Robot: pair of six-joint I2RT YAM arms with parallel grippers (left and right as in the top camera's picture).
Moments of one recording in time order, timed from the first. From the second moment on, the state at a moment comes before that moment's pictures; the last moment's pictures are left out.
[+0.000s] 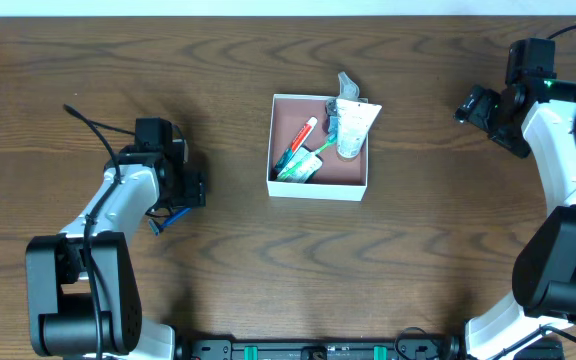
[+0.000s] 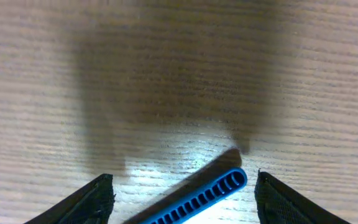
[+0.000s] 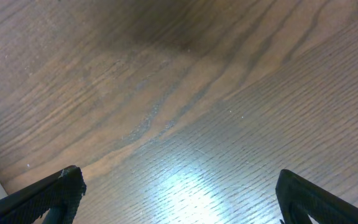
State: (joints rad) left arm 0.03 1.67 0.92 -0.62 0.03 -0.01; right arm -0.15 1.83 1.47 -0.86 0.08 0.47
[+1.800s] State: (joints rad) left arm 0.03 1.67 0.88 -0.71 0.04 -0.12; right arm -0.15 1.83 1.47 -0.86 0.08 0.47
